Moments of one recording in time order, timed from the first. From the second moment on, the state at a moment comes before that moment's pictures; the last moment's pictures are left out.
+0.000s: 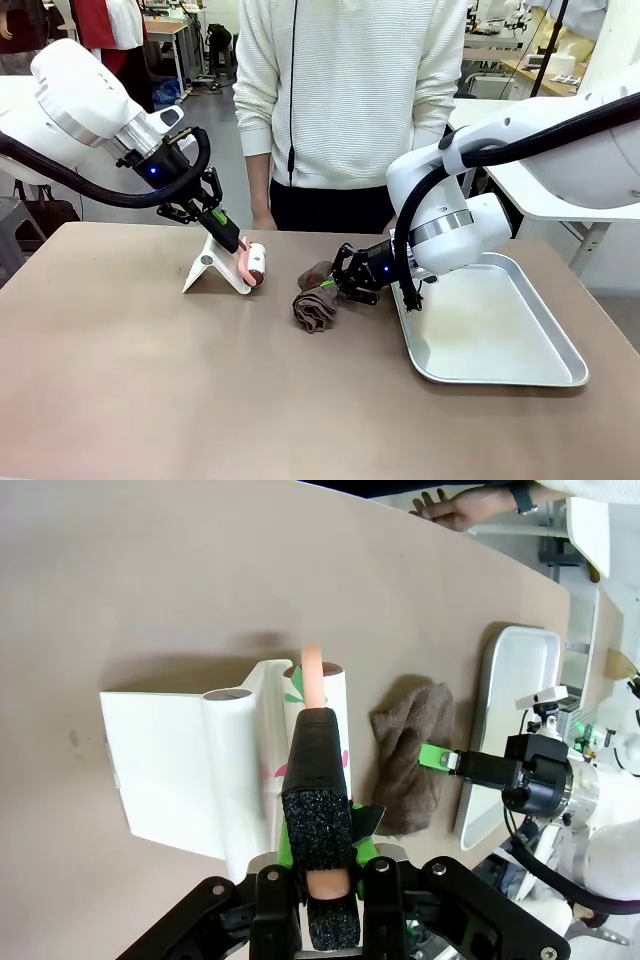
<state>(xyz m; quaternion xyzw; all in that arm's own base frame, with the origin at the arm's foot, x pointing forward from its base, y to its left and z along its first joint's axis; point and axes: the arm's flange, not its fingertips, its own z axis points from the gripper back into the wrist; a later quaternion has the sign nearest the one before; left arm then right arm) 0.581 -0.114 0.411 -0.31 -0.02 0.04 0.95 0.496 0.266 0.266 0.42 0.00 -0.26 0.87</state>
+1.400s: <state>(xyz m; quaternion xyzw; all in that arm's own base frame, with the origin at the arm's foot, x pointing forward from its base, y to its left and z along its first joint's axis) 0.583 -0.104 0.408 -0.30 -0.02 0.02 0.95 0.496 0.266 0.266 0.42 0.00 -0.26 0.87</state>
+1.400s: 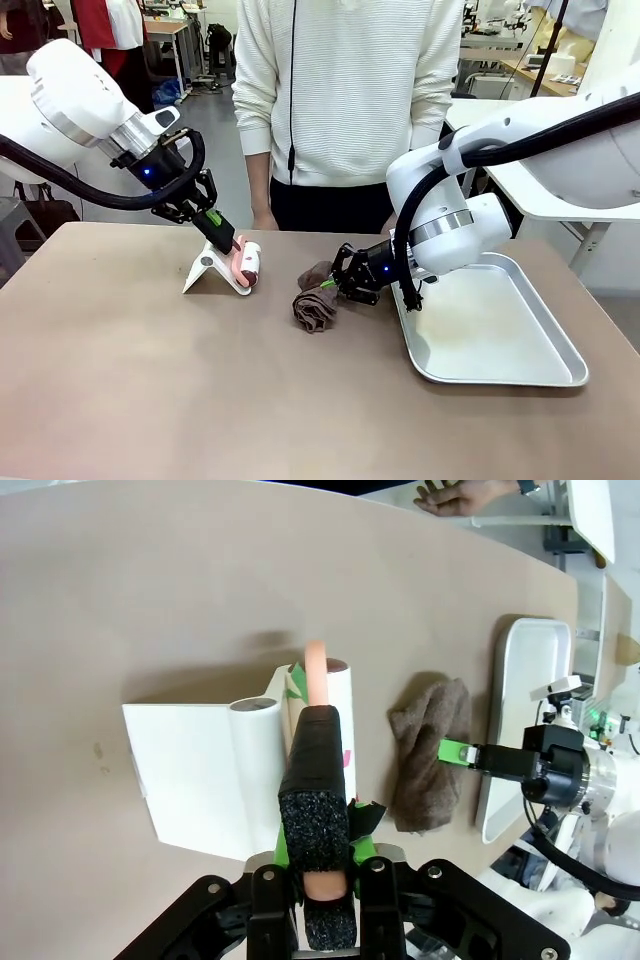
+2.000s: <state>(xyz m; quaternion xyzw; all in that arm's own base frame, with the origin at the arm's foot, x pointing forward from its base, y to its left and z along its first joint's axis) 0.582 -0.096 0.406 -0.28 -0.02 0.04 0.96 0.497 0.265 0.266 0.42 0.00 -0.26 0.87</state>
